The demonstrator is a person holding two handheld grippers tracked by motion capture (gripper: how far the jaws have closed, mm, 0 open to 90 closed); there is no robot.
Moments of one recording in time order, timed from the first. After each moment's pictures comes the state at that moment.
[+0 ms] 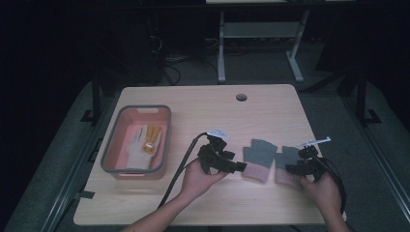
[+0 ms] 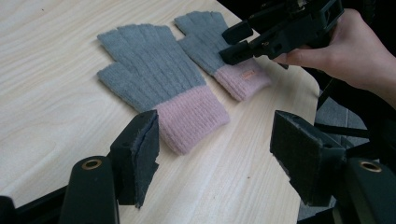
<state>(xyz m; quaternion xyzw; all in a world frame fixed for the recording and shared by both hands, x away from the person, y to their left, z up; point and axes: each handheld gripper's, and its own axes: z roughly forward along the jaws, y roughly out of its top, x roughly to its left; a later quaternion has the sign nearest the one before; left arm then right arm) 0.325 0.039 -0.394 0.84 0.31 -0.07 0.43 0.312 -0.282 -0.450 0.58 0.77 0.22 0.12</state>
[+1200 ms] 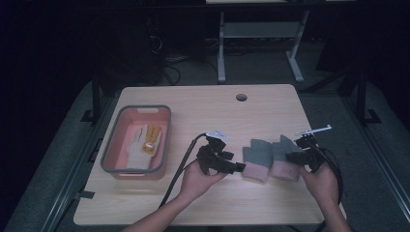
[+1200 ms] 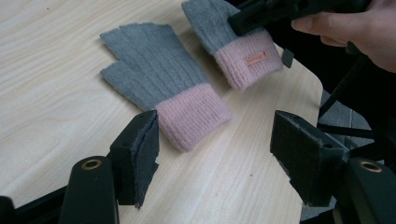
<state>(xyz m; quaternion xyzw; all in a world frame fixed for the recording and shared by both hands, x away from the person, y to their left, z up) 0.323 0.042 -0.394 0.84 0.31 -0.07 0.44 0.318 -0.262 -0.402 0.59 0.76 0.24 0.12</state>
